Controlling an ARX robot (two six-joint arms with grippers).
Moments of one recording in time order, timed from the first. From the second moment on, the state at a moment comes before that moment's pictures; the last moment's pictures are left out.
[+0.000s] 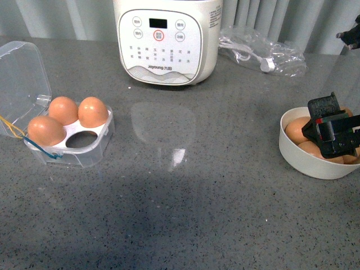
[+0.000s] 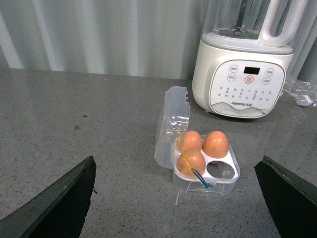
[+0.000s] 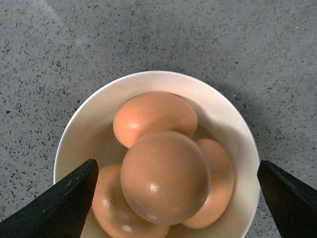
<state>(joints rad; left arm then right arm) 0.00 0.00 0.03 0.00 0.00 0.00 0.16 1.58 0.76 0.03 0.02 -0.12</state>
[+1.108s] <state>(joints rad) 0.00 0.00 0.03 0.00 0.00 0.00 0.41 1.55 0.94 -0.01 -0.20 -0.32</state>
